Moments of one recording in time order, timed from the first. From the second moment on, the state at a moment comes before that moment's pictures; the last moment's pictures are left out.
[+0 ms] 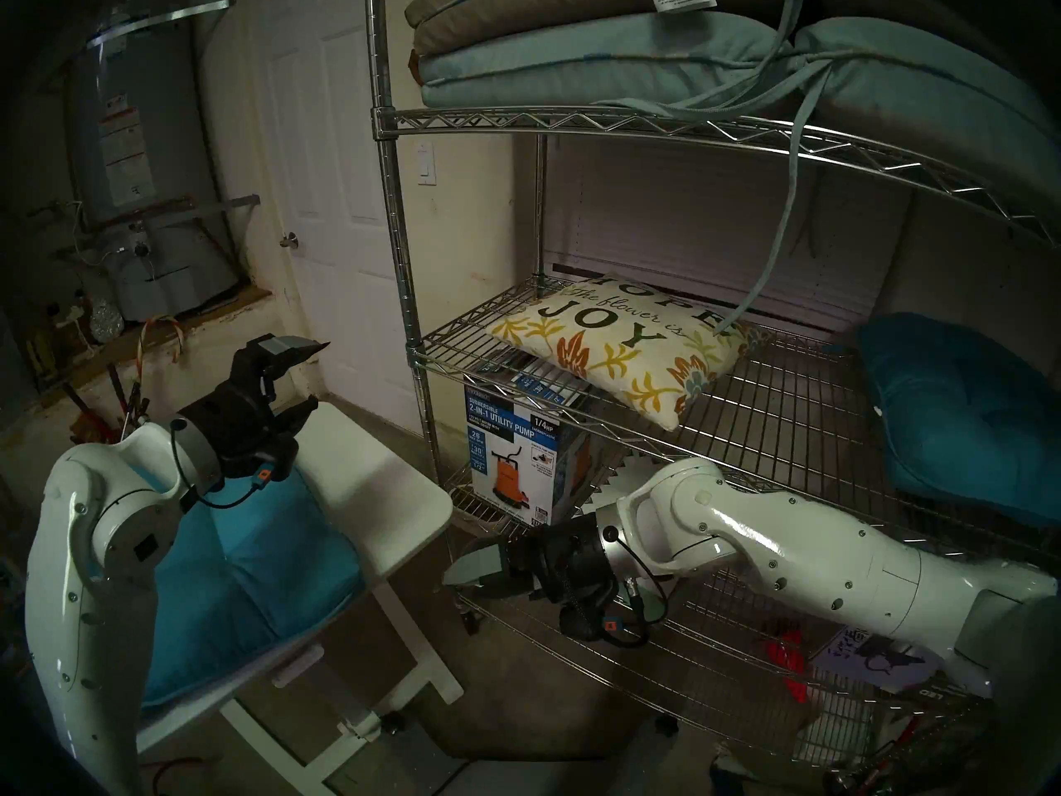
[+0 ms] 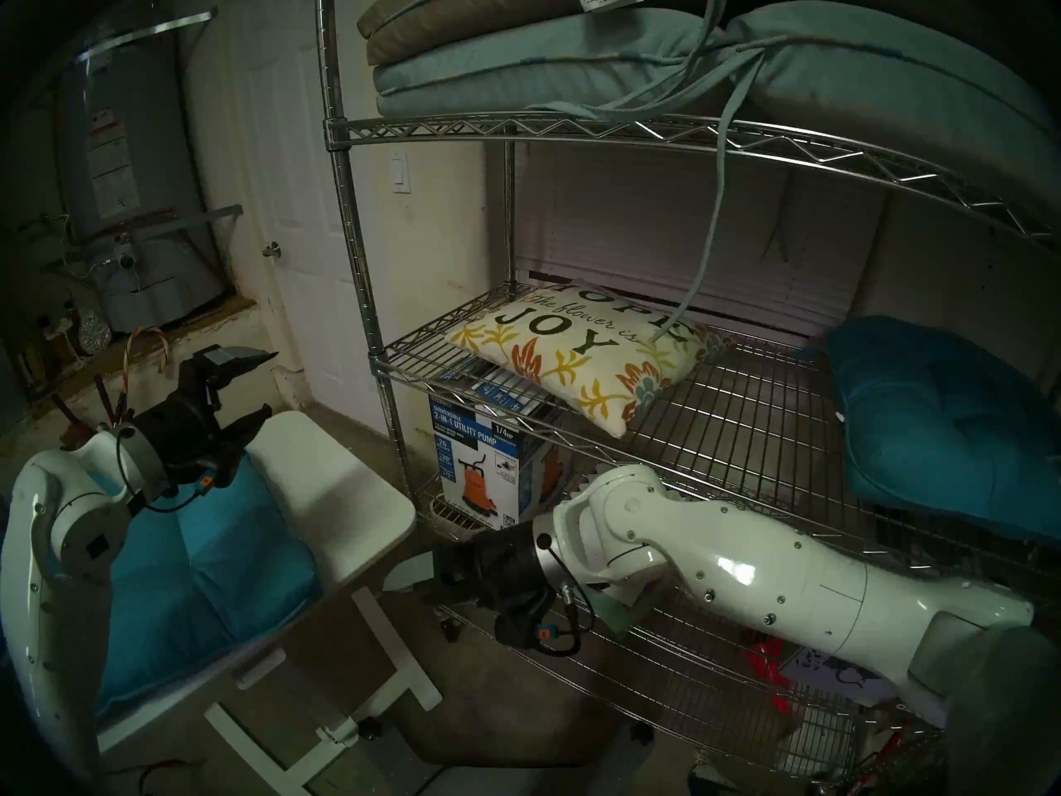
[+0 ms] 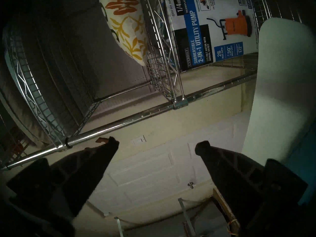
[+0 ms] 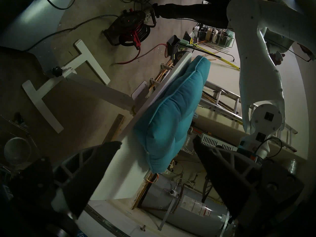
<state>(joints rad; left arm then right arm) 1.80 -1.05 -1.95 -2.18 1.10 -0.44 -0.51 -0.89 -0.78 0.43 -1.85 -1.15 -0.74 0.04</state>
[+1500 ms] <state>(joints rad) 1.97 -1.20 -2.28 -2.41 0.93 -0.48 -0.69 -0.89 -0.77 0.43 -1.87 -1.15 -0.74 0.04</state>
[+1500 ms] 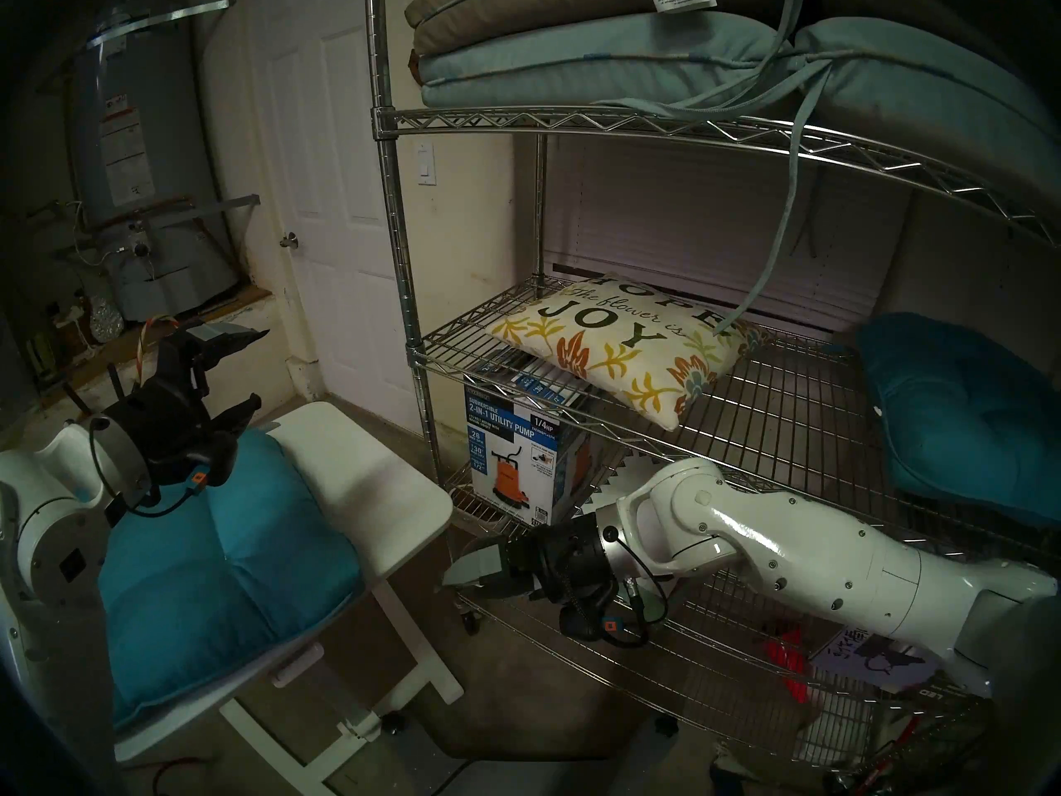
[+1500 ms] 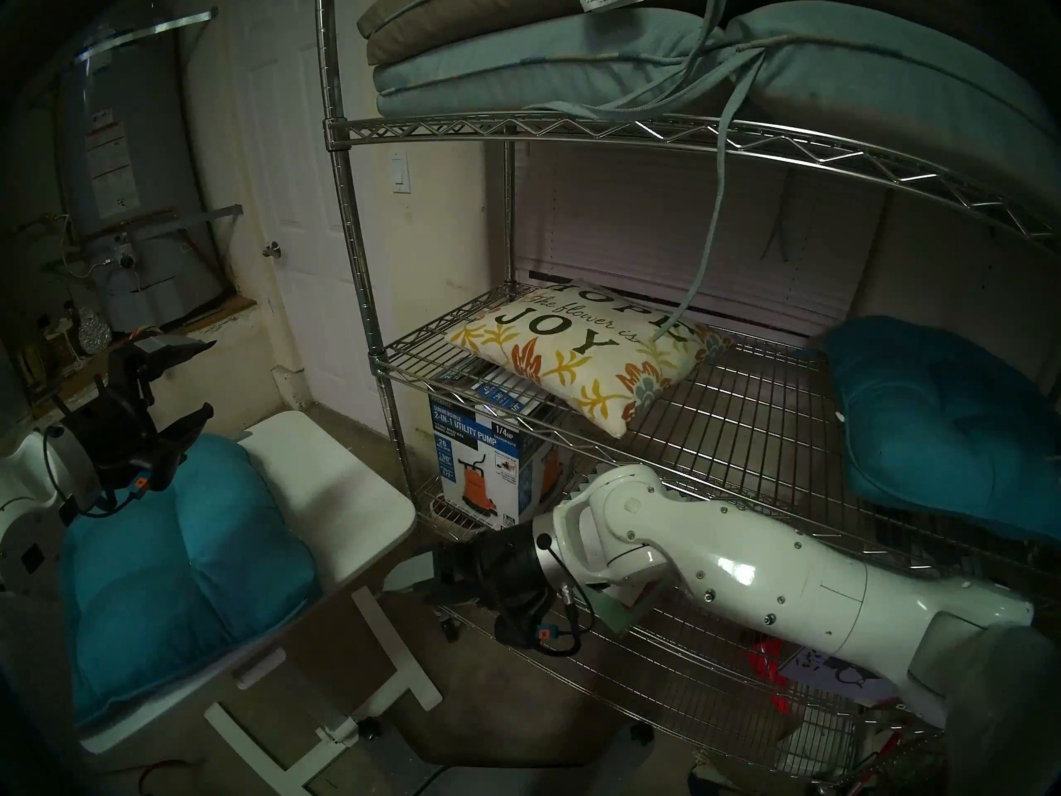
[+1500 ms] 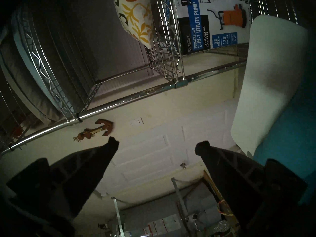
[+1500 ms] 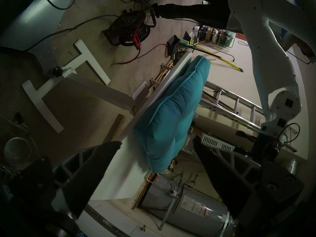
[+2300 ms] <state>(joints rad) 2.03 -1.28 -2.34 -2.42 0.89 -0.57 -0.65 -0.79 -0.69 0.57 -1.78 -0.99 -0.83 0.12</state>
